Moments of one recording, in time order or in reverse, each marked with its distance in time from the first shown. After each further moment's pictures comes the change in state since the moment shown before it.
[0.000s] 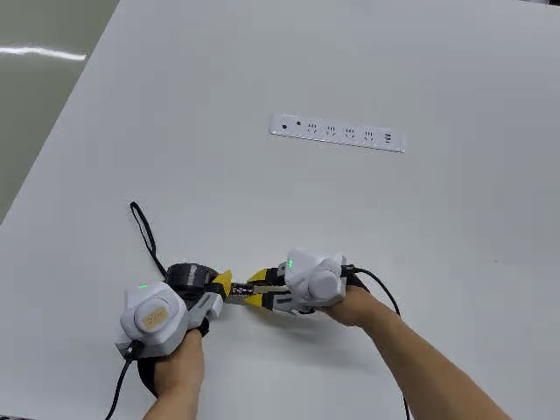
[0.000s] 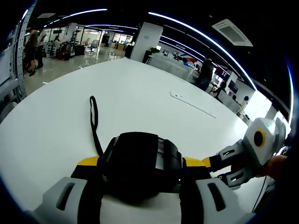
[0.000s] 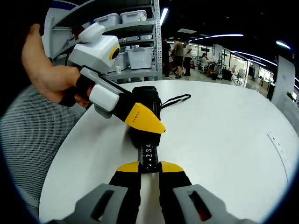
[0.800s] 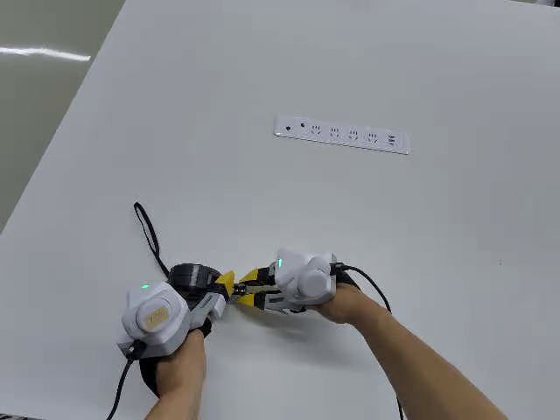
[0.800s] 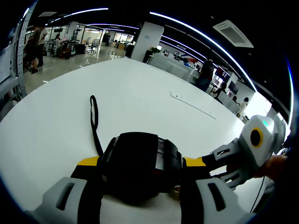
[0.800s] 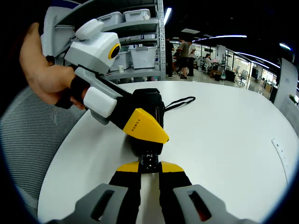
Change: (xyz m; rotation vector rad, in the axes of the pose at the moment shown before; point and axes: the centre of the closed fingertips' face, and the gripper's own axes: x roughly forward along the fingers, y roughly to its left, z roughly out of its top) left arm -0.001 0.000 0.001 -0.012 0.003 -0.002; right arm 0.015 0.000 0.008 -0.022 0.006 0.023
